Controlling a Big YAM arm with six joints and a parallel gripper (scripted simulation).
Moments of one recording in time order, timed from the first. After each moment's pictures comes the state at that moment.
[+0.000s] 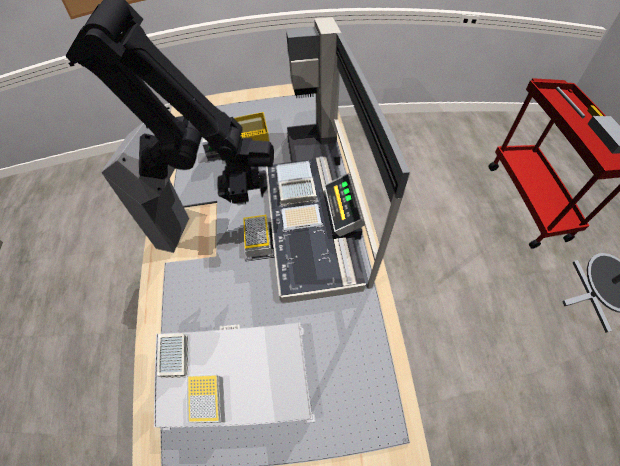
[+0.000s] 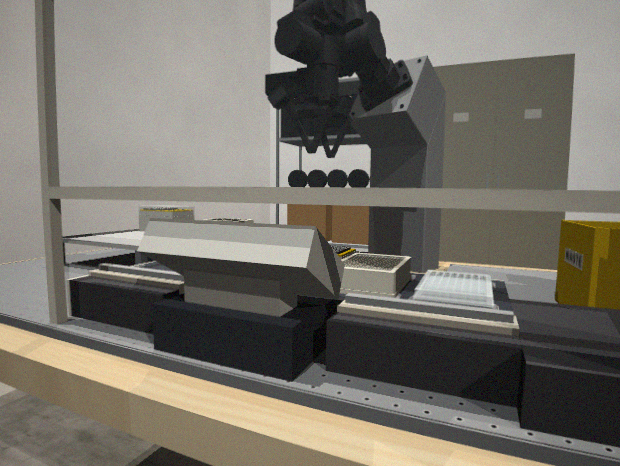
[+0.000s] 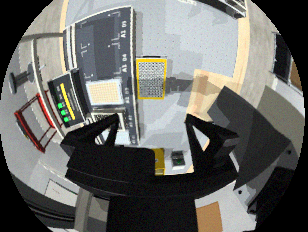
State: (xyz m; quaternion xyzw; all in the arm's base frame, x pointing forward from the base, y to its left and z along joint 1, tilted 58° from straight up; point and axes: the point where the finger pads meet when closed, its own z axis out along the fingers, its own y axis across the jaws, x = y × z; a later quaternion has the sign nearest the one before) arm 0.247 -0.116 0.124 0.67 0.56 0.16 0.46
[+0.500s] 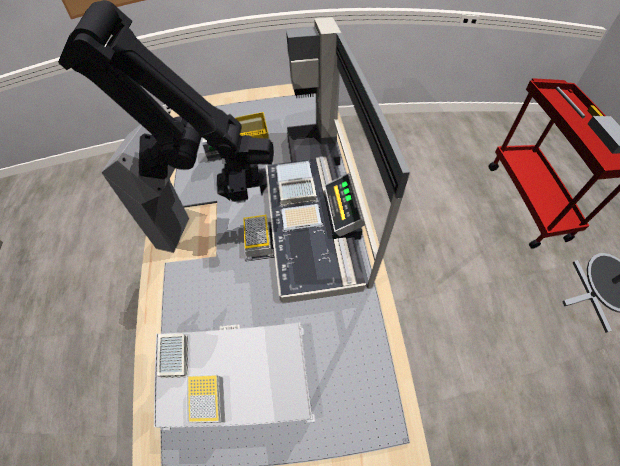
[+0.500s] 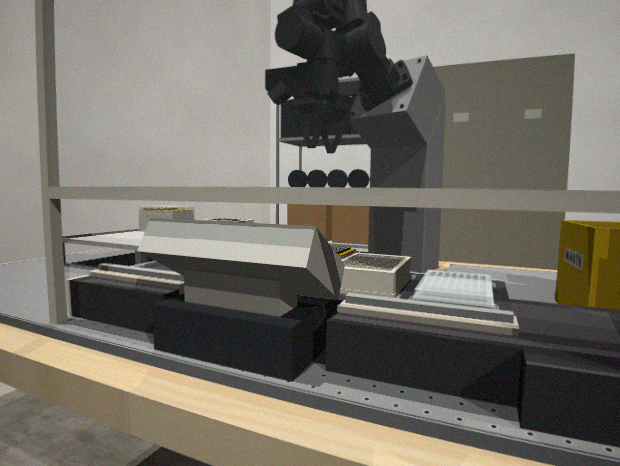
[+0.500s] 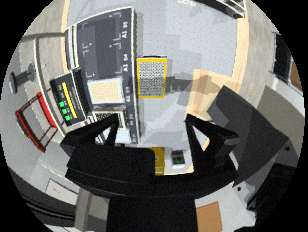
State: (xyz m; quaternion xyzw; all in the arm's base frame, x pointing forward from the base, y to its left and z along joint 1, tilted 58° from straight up) arm 0.241 -0.112 0.129 0.67 0.56 0.16 0.46
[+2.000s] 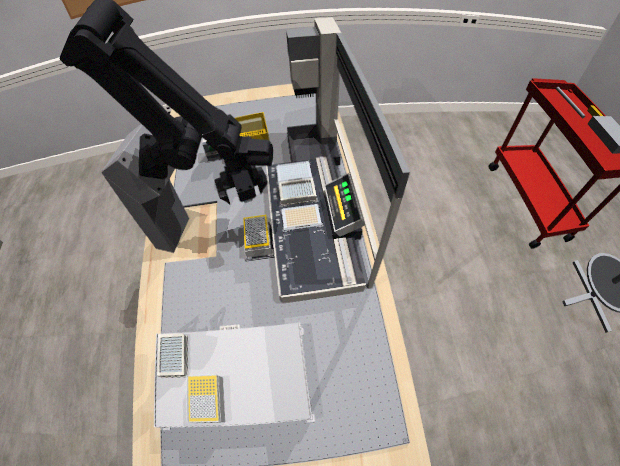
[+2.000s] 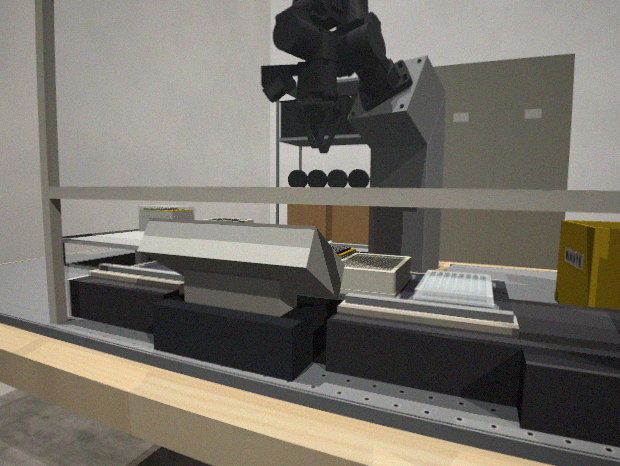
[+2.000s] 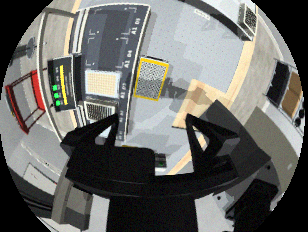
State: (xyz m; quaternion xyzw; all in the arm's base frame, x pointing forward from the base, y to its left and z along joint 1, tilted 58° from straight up) arm 0.237 -0.117 0.128 0.61 0.63 0.10 0.47
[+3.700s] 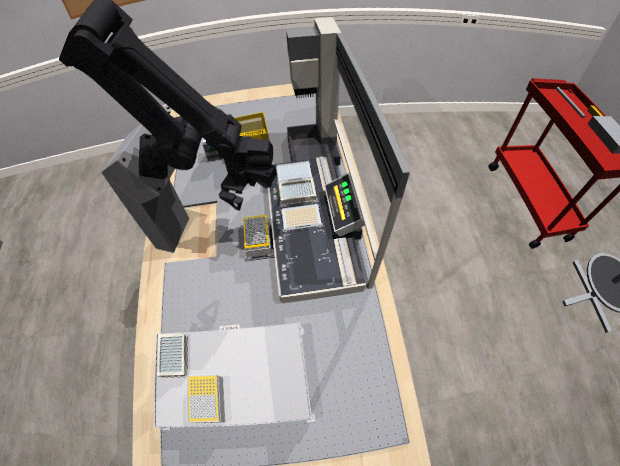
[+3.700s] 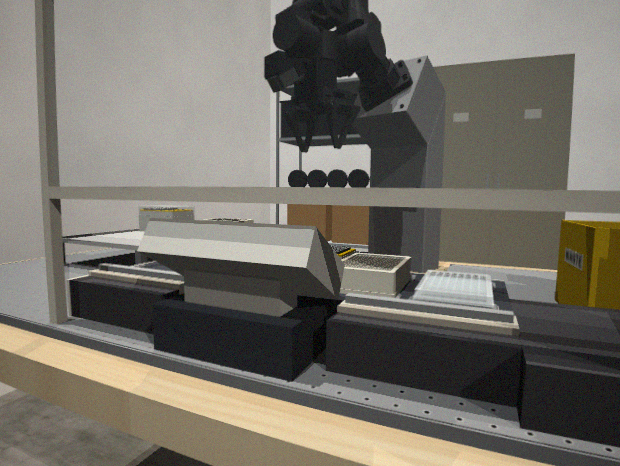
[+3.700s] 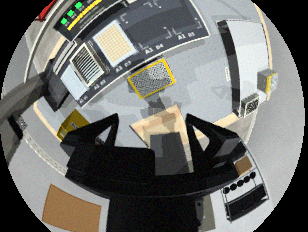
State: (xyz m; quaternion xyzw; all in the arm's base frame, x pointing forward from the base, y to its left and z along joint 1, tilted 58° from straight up) arm 0.237 -0.116 0.129 0.30 0.82 -0.10 0.48
